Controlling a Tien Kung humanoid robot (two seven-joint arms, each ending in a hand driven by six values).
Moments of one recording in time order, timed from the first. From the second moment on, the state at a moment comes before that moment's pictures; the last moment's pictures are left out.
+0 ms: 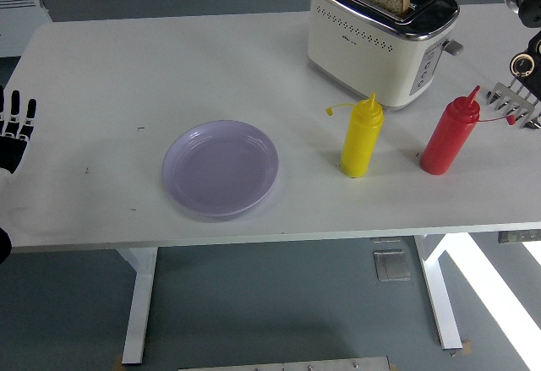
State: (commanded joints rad) left arm -0.19 0.29 -1.58 -1.29 -0.15 0.10 0.02; right arm 1.09 -0.50 0.73 1.09 -1.65 -0.04 -0.38
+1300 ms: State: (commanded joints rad) left arm -0.21 0.31 -1.54 -1.29 -0.15 0.10 0.02; right arm 1.50 -0.14 0.29 0.45 -1.25 0.08 -0.43
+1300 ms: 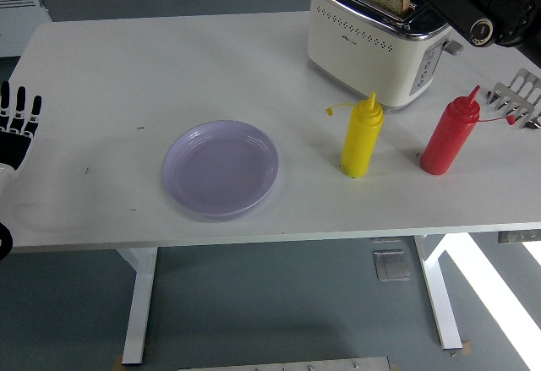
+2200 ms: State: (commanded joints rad) left arm -0.23 0.31 -1.53 -1.29 -0.16 0.10 0.02; right arm 1.45 -0.07 0.14 0.35 -1.19 -0.06 -0.34
